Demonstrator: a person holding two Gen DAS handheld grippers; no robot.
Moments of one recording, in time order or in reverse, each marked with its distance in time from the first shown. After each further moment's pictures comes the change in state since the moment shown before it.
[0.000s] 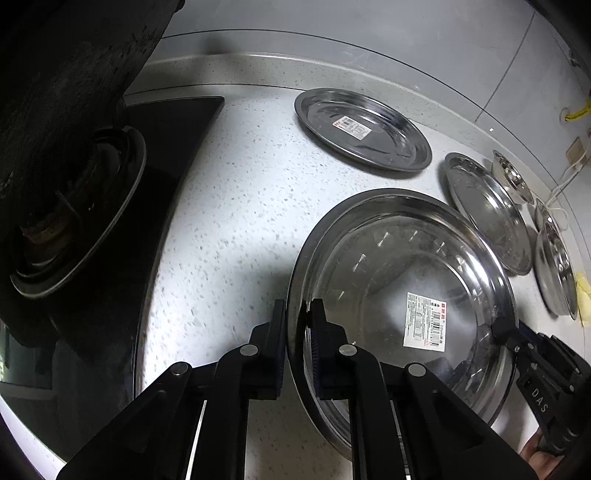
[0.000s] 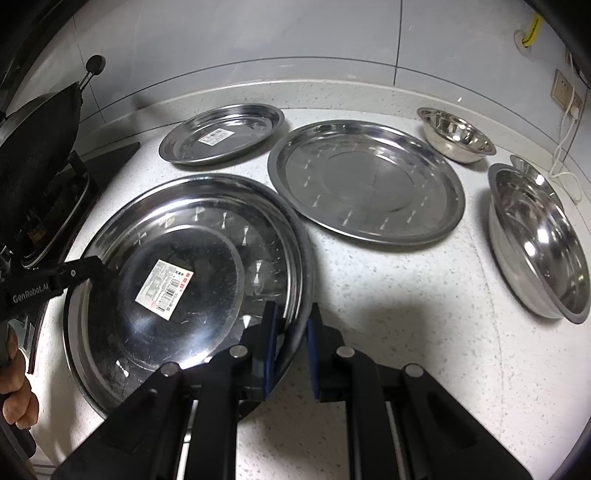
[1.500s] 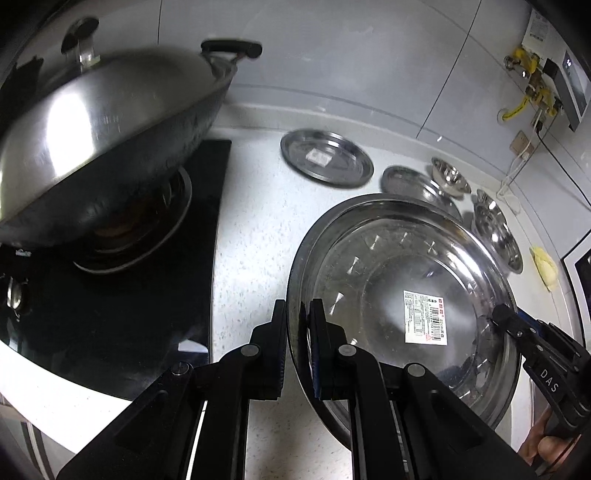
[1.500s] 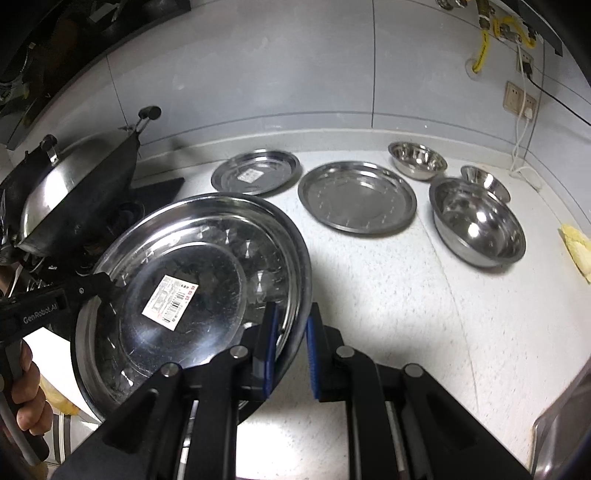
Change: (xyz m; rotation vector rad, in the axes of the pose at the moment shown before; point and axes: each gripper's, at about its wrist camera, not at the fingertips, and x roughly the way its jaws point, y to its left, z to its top) left arm -0.120 0.025 -0.045 0.080 -0.078 -0.091; right arm -0.135 0.049 -0.043 0.081 -0.102 -0.006
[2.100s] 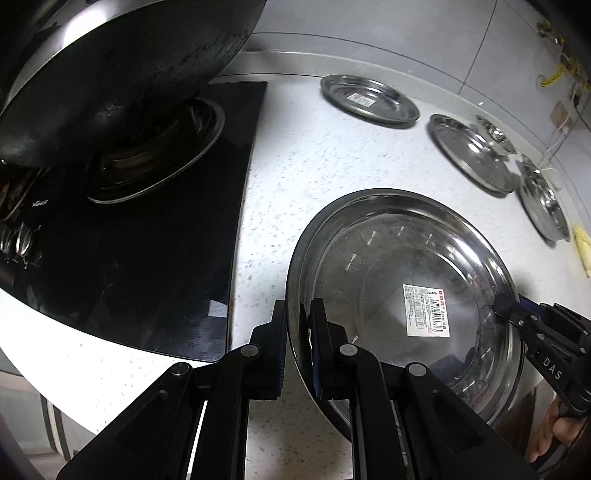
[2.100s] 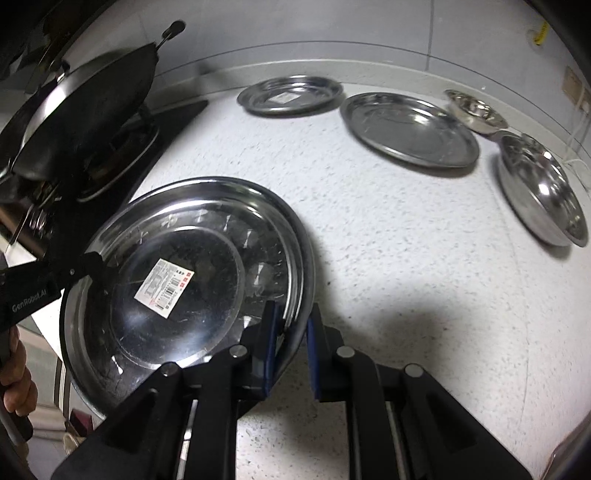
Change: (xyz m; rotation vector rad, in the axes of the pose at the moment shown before) left arm 0.037 0.002 -0.051 -0.030 0.098 0.174; right arm 0.073 0.001 -0.034 -0.141 0.185 0.129
